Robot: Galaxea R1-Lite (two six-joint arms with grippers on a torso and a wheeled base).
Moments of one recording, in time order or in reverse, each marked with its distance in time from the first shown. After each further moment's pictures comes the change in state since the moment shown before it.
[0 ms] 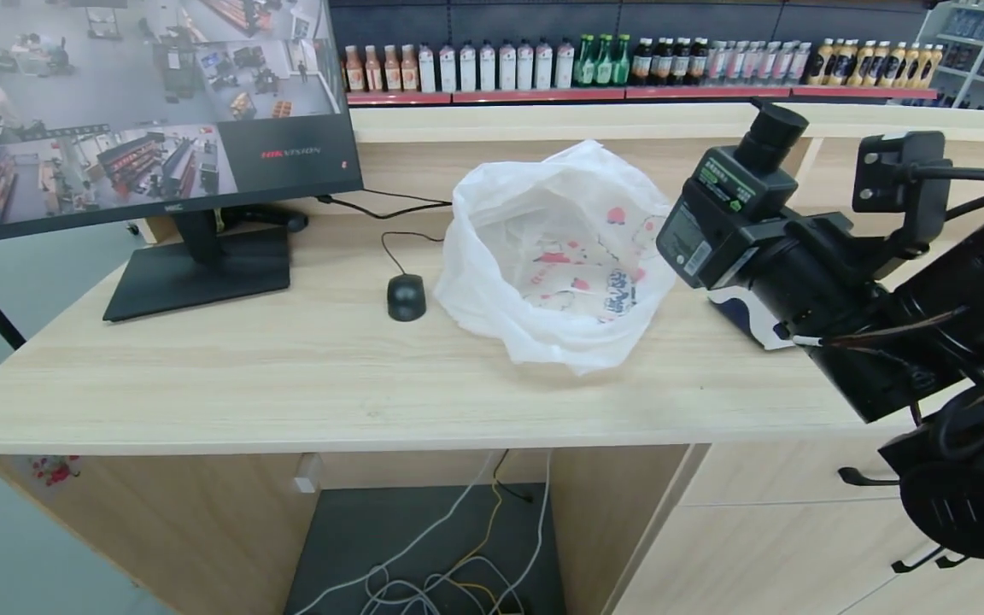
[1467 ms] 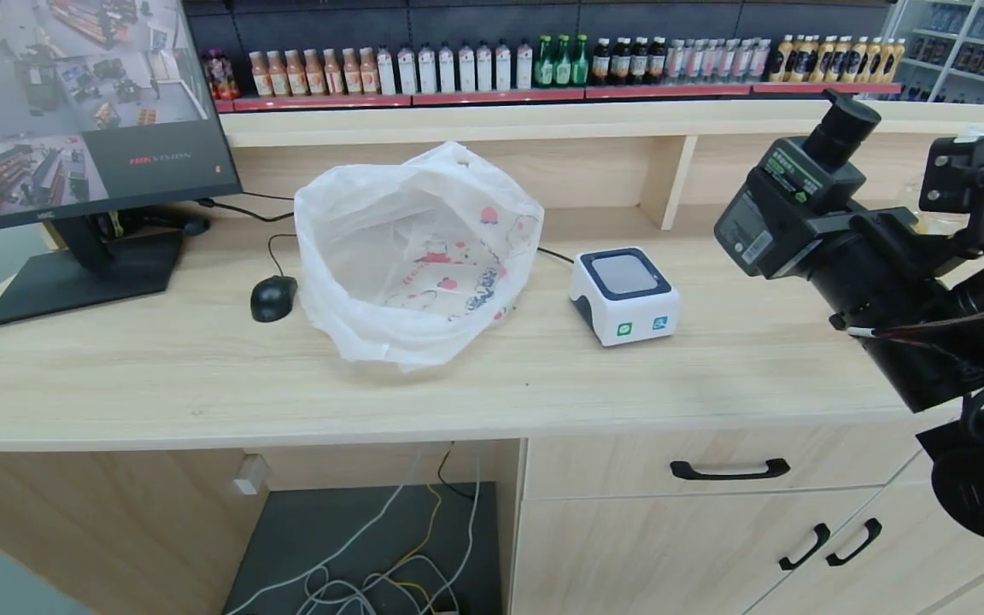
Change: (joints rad) left arm 0.001 0.000 0.000 0.000 0.000 -0.010; right arm -0.140 -0.004 0.041 -0.097 0.079 0.005
